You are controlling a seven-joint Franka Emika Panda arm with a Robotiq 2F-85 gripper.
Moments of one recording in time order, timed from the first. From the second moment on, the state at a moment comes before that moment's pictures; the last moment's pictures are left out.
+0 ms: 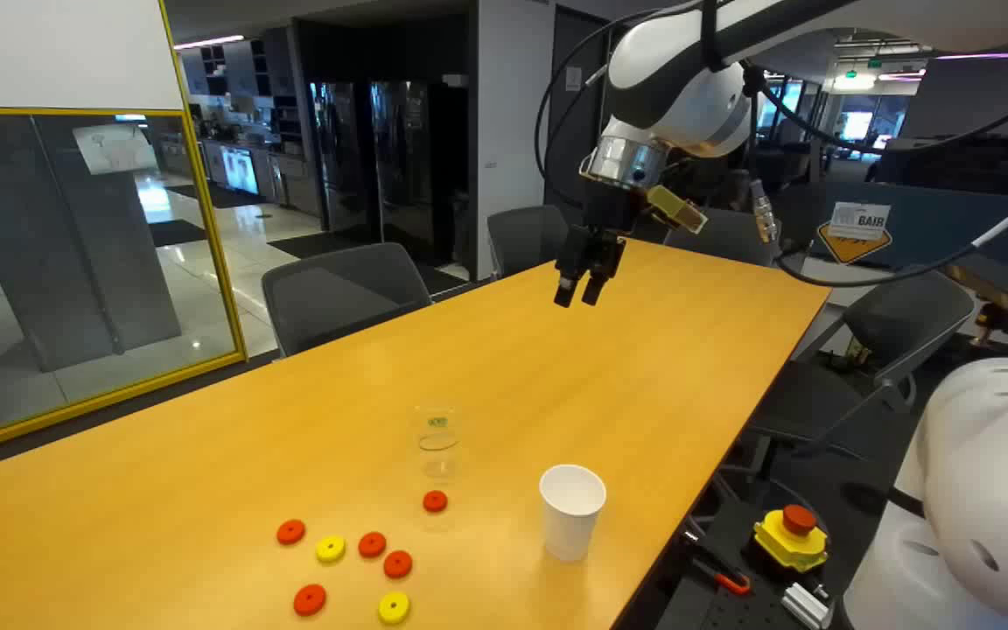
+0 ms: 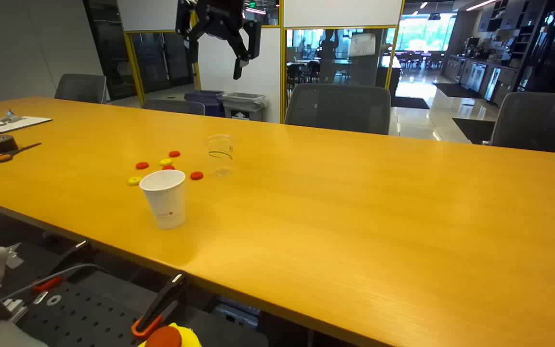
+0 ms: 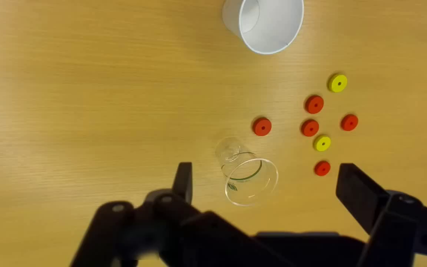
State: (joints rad) arm 0.04 -0.41 -0.30 -2.39 0.19 2.03 -0.44
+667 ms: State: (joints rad) arm 0.02 -0.41 -0.27 -2.40 0.19 2.04 -0.43
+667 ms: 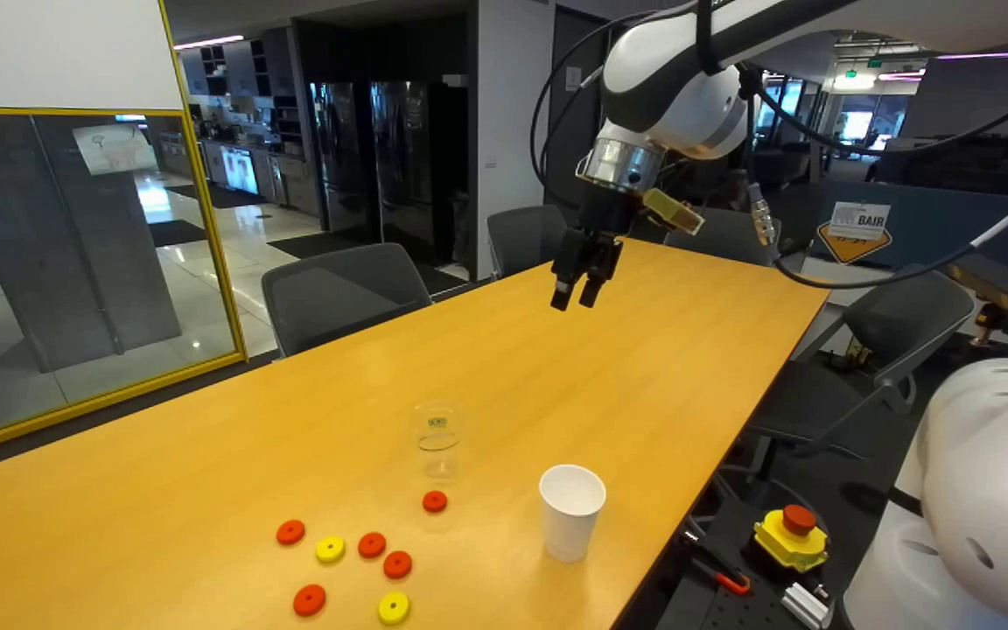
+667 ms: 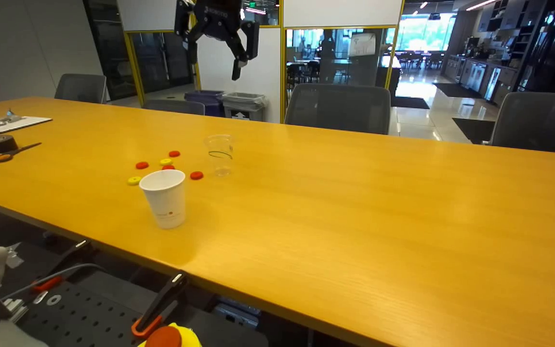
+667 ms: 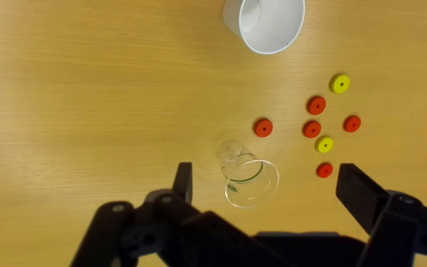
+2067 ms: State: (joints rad) arm 0.09 0.09 0.13 -2.50 -0.07 2.64 0.42
